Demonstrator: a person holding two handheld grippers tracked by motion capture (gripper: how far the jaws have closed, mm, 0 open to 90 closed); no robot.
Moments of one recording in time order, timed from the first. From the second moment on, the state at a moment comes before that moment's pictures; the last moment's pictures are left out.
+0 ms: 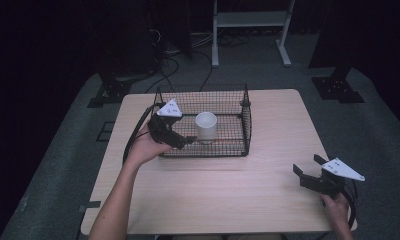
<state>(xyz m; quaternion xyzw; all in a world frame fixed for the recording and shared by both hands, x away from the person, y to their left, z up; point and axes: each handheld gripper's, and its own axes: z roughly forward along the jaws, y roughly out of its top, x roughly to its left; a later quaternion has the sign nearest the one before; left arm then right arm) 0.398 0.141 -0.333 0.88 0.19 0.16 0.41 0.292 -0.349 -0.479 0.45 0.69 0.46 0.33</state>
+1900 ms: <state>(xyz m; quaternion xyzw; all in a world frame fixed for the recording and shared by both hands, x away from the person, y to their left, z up) 0.313 0.171 -0.376 0.85 0.20 0.17 0.45 0.293 -0.350 -0.479 0.45 0.69 0.46 0.33</state>
